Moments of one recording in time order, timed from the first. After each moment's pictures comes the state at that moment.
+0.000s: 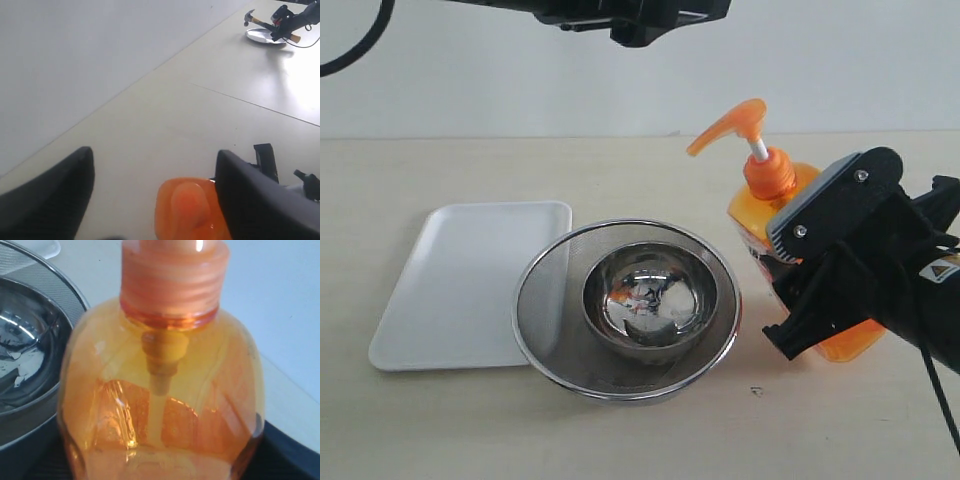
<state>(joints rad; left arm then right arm) -0.65 1.44 -1.24 -1.02 0.37 1.09 0.73 1.28 -0.40 0.85 -0.52 -1.15</state>
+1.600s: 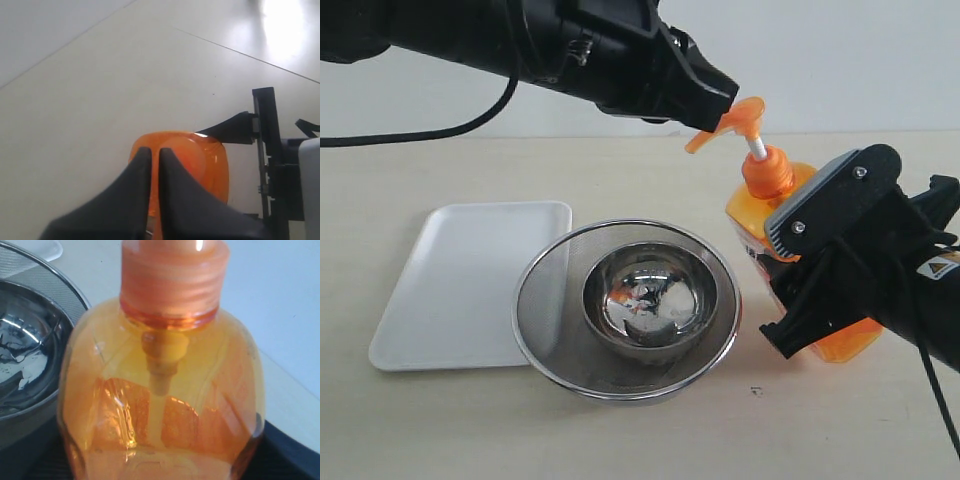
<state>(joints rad) -0.65 1.62 -1.30 -1.01 0.49 1.08 0.73 1.28 -0.40 0.85 -0.50 -1.15</state>
